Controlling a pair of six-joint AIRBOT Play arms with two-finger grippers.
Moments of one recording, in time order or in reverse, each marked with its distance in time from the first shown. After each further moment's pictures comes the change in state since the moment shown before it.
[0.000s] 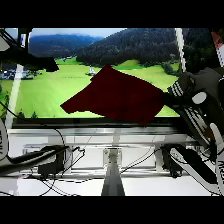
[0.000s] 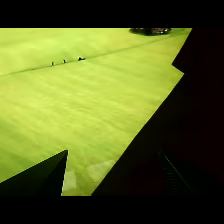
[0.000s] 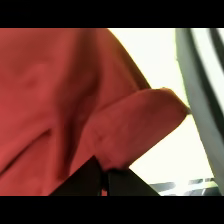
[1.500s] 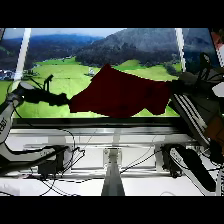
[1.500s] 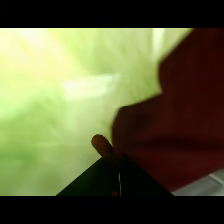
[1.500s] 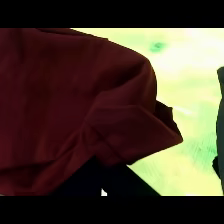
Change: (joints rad) left arm 0.163 -0.113 -0.558 -0.348 0.222 0.249; right arm 0.000 0.119 0.229 0.054 0.159 -0.172
